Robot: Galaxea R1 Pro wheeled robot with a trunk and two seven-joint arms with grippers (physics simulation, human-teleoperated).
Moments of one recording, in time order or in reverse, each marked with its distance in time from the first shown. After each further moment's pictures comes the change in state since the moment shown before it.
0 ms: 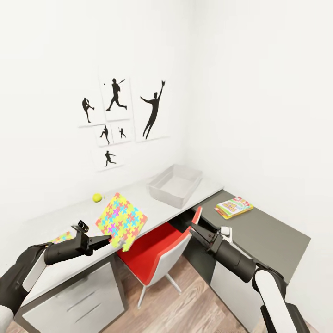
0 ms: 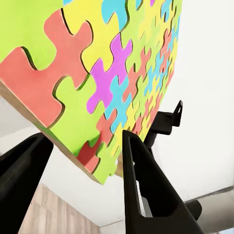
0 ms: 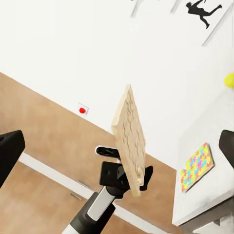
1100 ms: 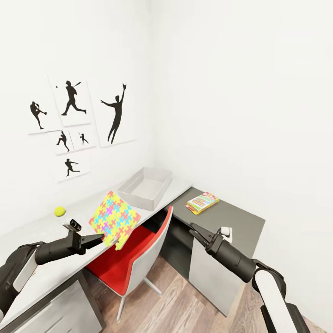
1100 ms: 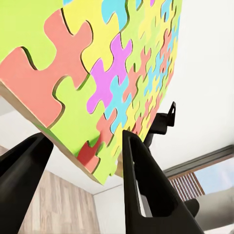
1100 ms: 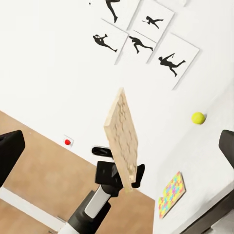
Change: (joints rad) left arm 0.000 0.049 0.008 0.001 0.004 0.002 -0.037; right arm 0.000 -0.001 -0.002 0.003 0.001 0.000 0.000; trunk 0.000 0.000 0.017
